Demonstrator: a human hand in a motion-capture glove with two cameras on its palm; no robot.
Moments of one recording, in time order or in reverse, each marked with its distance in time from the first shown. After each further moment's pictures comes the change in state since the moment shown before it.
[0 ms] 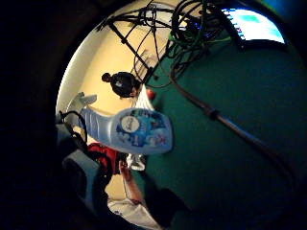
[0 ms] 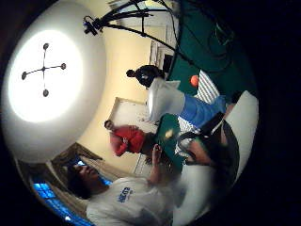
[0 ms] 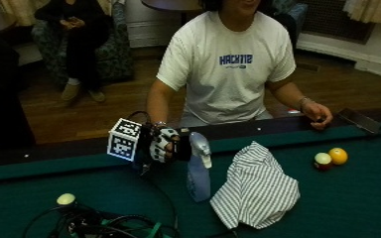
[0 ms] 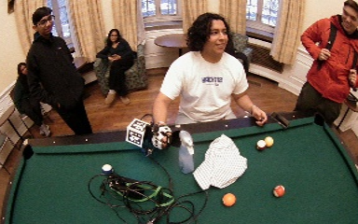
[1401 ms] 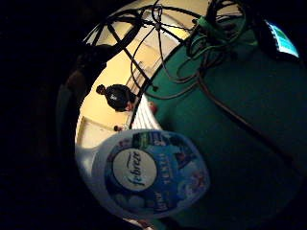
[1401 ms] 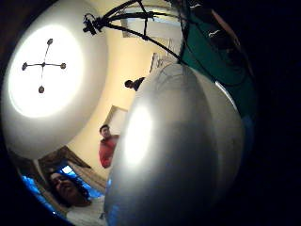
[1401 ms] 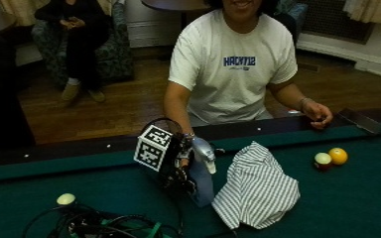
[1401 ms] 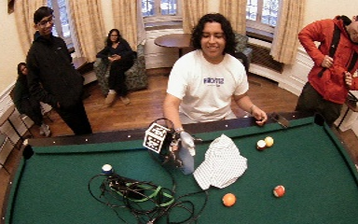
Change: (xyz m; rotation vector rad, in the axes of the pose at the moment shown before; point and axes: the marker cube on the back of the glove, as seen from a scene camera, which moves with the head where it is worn) arm -0.018 -0.045 0.091 0.170 0.048 -0.004
